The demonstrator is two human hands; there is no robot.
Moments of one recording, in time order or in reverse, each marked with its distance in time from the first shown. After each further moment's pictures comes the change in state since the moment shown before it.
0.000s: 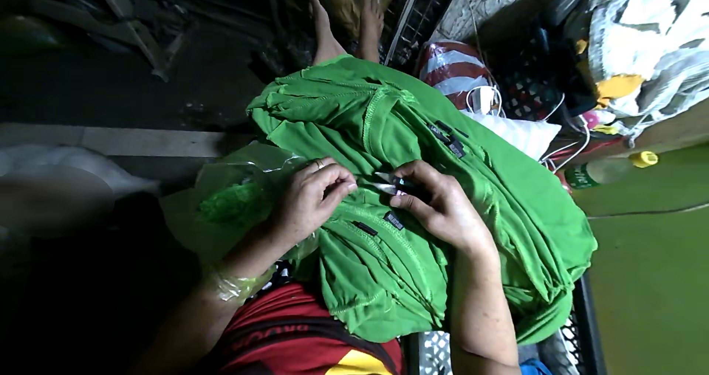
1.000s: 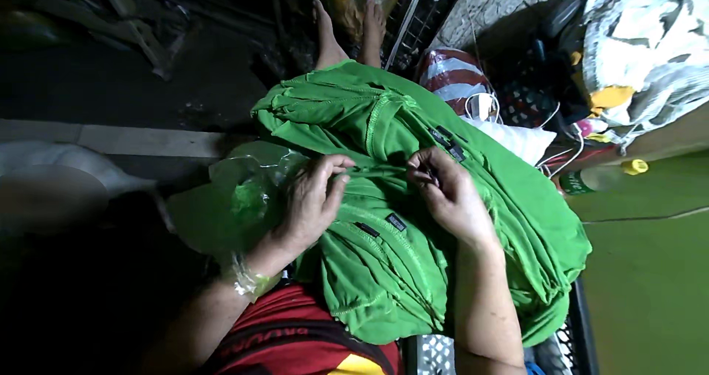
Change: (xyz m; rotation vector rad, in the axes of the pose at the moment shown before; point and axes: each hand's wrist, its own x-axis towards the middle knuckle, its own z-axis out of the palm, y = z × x) left_hand -0.004 0.009 0.008 0.057 0.105 -0.123; right_hand 0.010 -0.009 -0.006 -0.067 0.100 0.083
